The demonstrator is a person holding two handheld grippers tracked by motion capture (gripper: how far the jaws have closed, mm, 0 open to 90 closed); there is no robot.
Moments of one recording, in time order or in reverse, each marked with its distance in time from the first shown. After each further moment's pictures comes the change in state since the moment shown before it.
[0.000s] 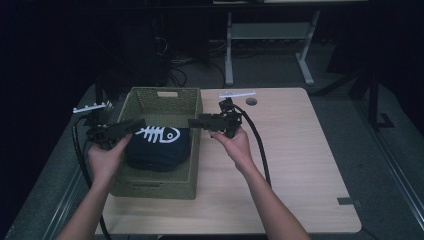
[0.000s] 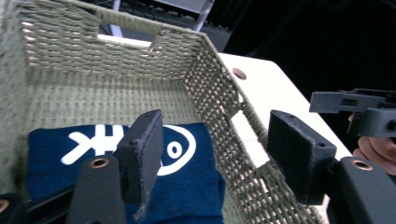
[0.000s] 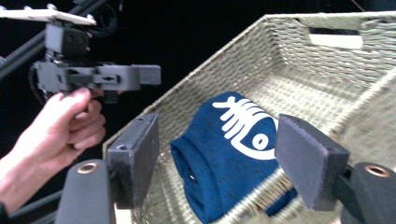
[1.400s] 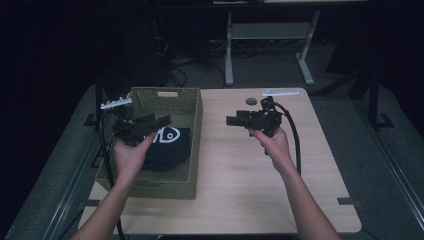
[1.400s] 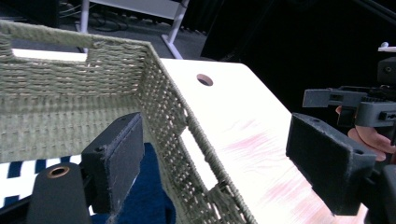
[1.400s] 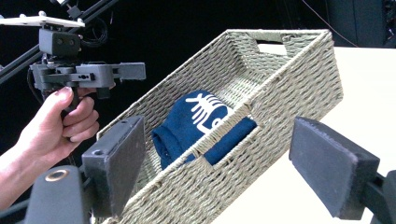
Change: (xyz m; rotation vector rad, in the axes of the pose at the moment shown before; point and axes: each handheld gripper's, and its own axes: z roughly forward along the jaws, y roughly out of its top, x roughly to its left) left arm -0.054 0.002 0.036 -0.016 -0.072 0.064; right arm -0.035 -0.007 -0.094 -0.049 -0.041 0.009
